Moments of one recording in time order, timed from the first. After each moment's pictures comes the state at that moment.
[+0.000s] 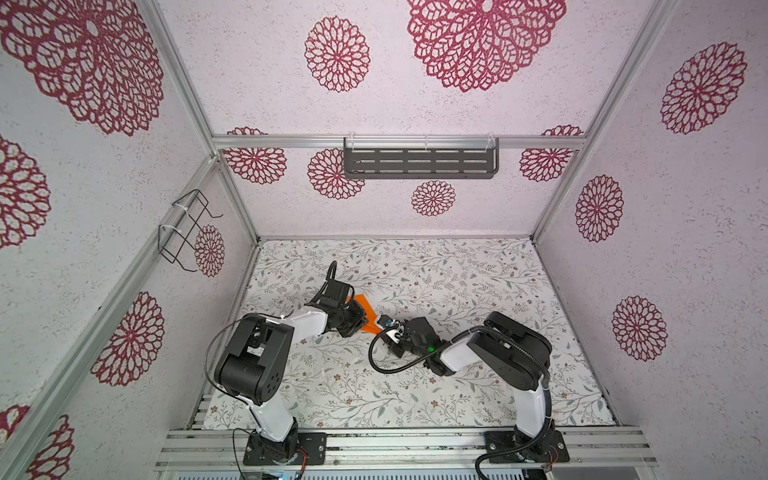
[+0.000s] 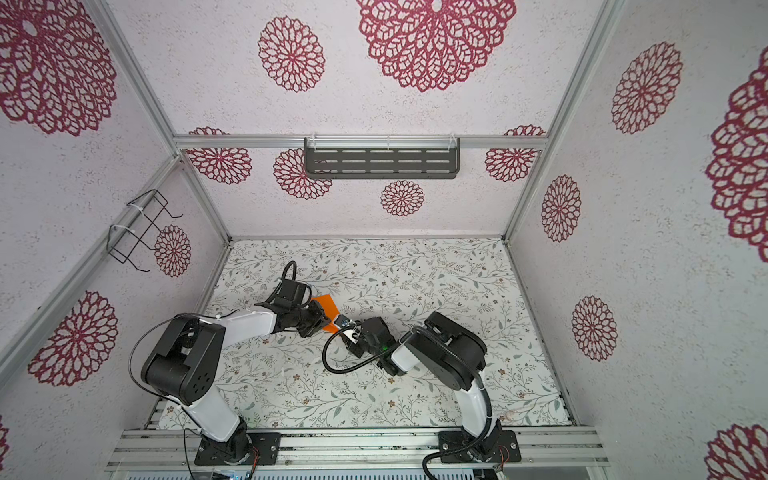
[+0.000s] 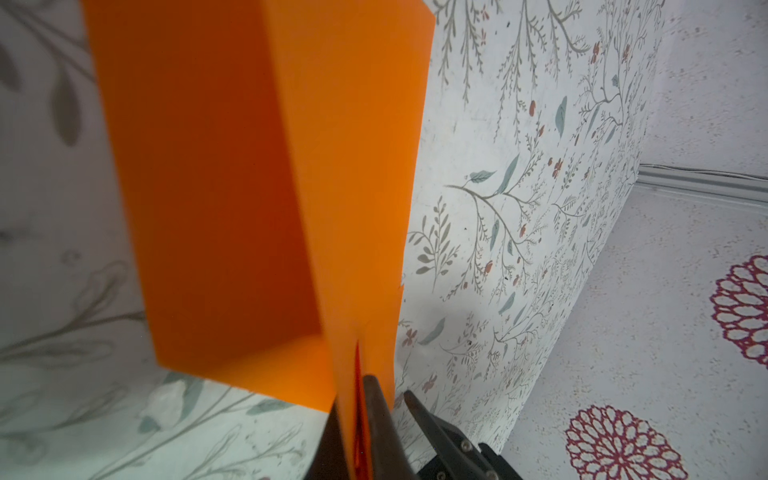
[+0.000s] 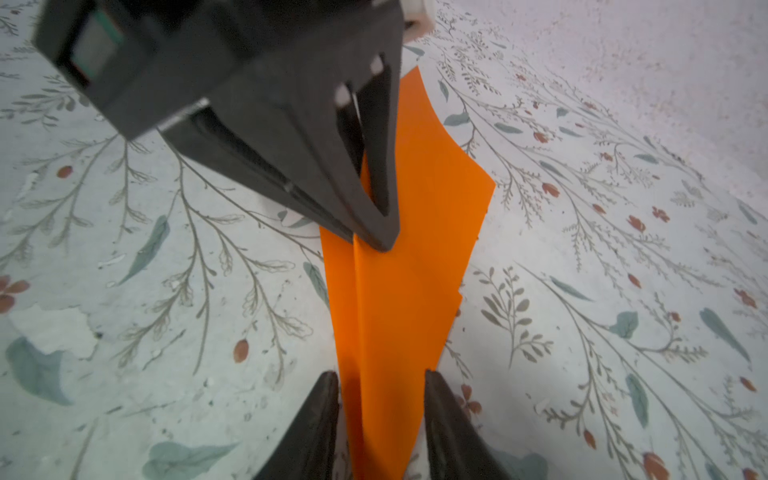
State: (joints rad) left arm -0.35 1.73 0.89 -0.13 0.35 -1.08; right arm 0.89 1.99 0.77 0.81 -0.05 -0.25
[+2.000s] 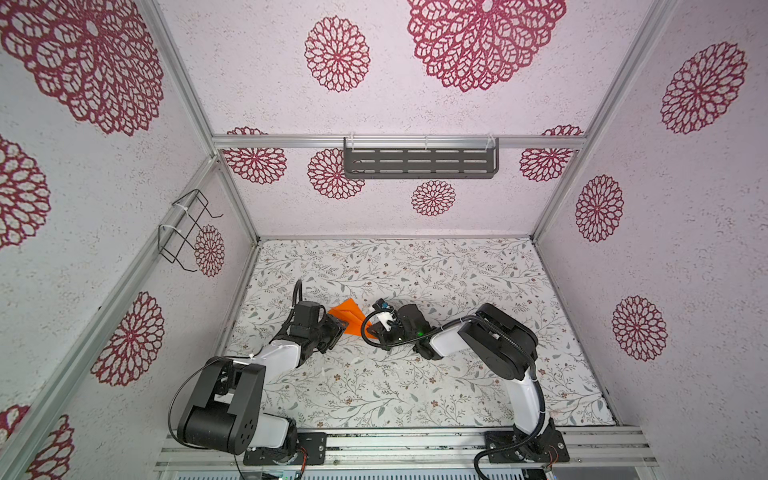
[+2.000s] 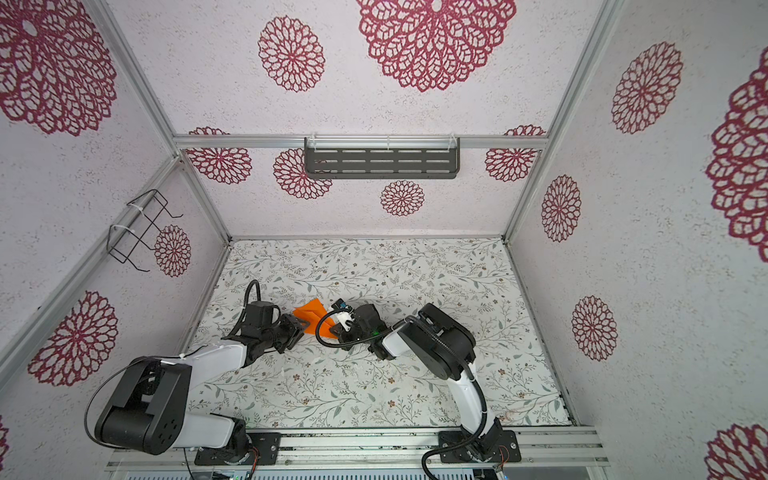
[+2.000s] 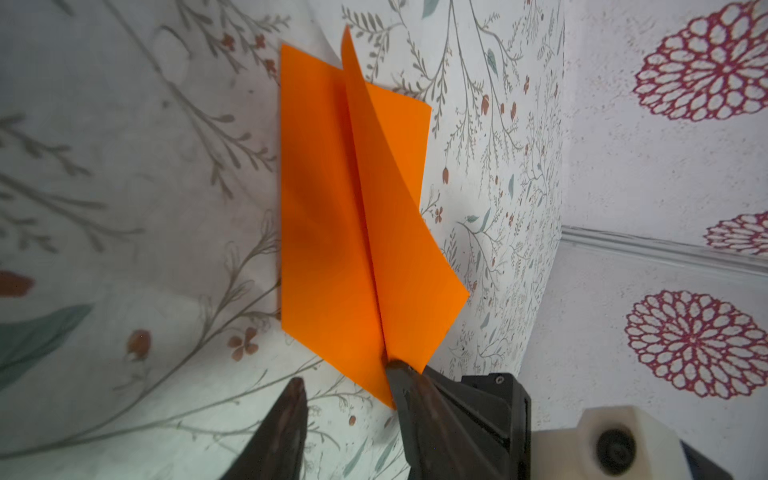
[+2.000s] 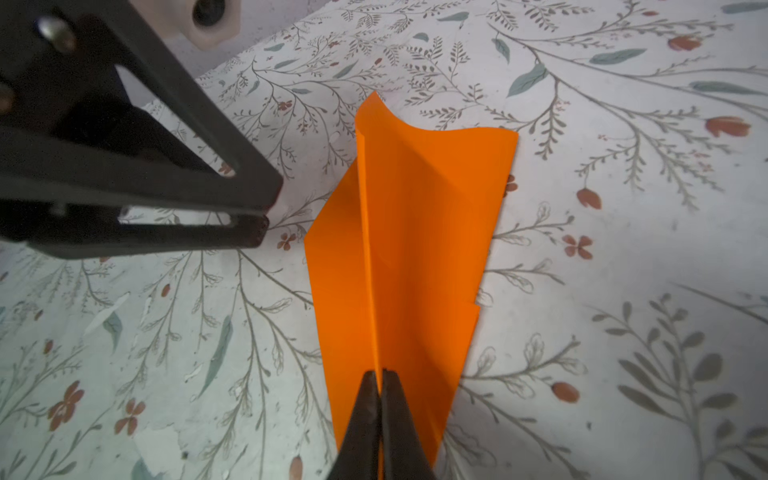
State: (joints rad) left arm -0.21 1.44 0.51 0.14 0.33 -1.10; right arm 0.82 2.10 0.97 0.66 -0.35 0.14
